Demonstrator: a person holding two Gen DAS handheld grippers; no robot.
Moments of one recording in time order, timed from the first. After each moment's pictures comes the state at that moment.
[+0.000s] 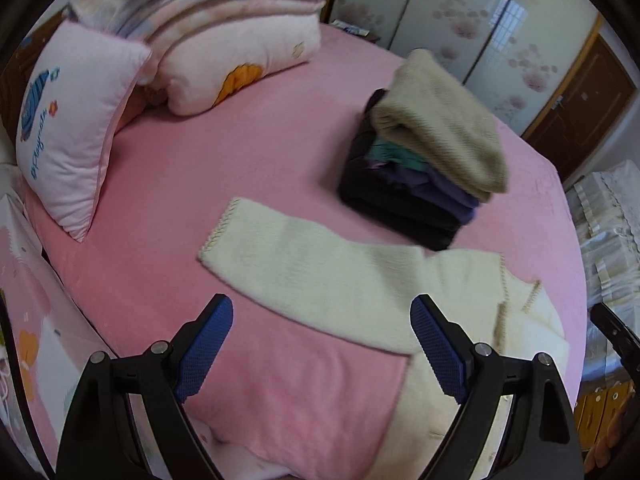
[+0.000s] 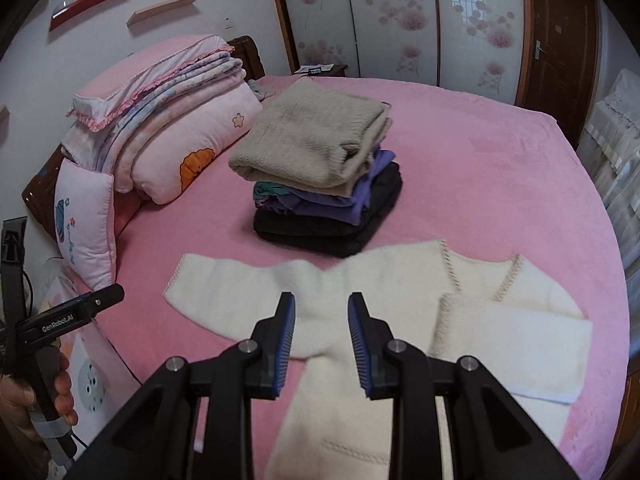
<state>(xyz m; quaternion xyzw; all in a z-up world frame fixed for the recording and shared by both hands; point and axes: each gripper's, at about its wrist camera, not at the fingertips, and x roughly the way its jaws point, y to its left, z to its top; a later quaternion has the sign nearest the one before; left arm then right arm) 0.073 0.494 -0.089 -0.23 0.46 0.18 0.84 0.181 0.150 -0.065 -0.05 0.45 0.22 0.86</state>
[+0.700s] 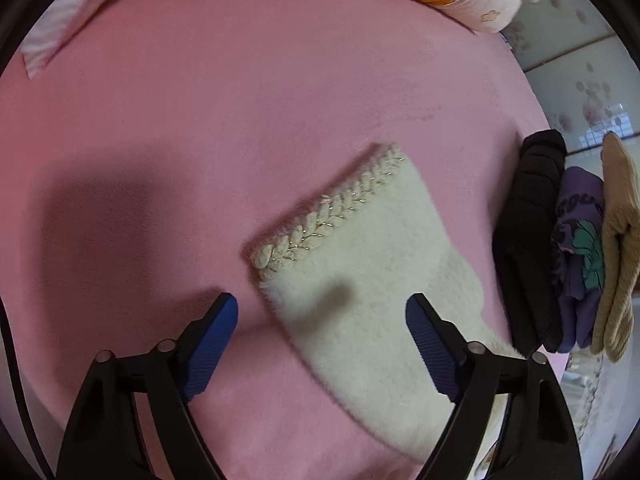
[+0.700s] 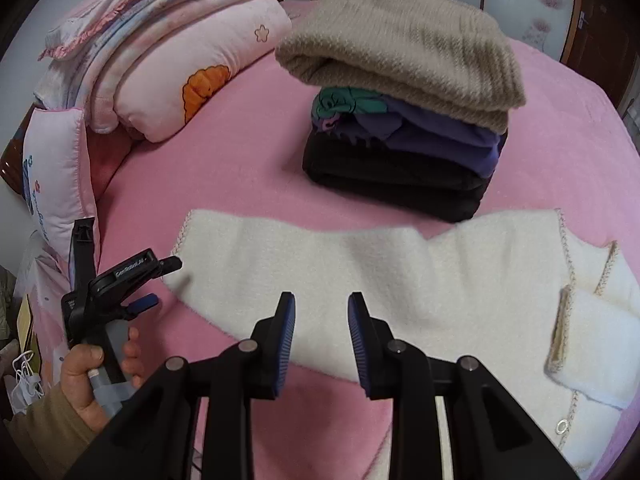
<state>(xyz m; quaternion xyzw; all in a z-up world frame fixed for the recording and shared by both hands) 0.112 0.663 -0.333 -0.48 0.48 0.26 0.69 0.227 0.308 -0.194 -0.07 0.56 0.24 0.79</state>
